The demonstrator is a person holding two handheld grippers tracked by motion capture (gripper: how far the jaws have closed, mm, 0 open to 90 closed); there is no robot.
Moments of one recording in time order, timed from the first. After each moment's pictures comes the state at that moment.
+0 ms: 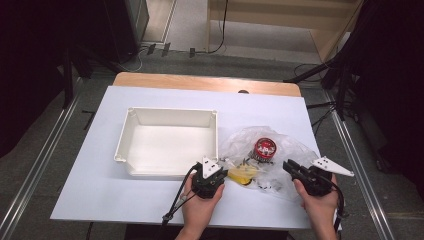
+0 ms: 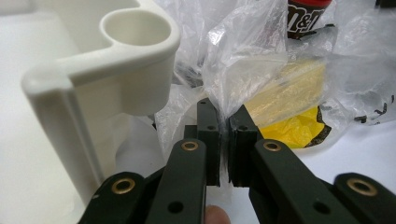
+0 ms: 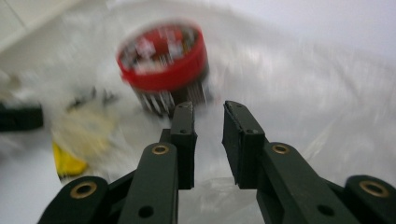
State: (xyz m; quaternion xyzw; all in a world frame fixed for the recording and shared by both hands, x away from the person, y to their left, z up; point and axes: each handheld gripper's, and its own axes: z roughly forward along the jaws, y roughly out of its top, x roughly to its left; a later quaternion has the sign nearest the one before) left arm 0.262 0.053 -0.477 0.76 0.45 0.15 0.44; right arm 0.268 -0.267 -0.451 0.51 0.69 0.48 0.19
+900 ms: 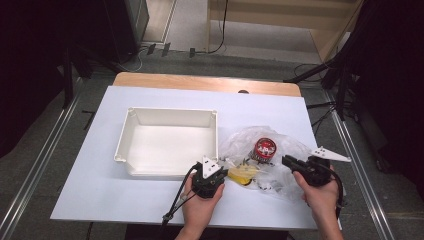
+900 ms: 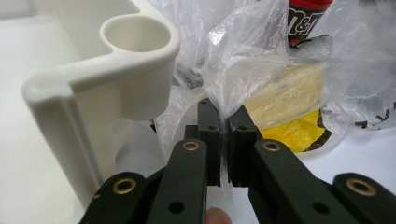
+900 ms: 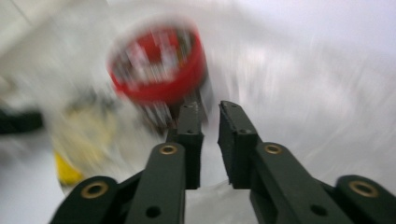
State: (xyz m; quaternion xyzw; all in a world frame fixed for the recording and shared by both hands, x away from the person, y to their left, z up) left arm 0.263 0.052 -0.477 0.76 0.45 0.15 0.45; right arm 0.291 -0.269 -0.439 0.52 0.70 0.46 0.15
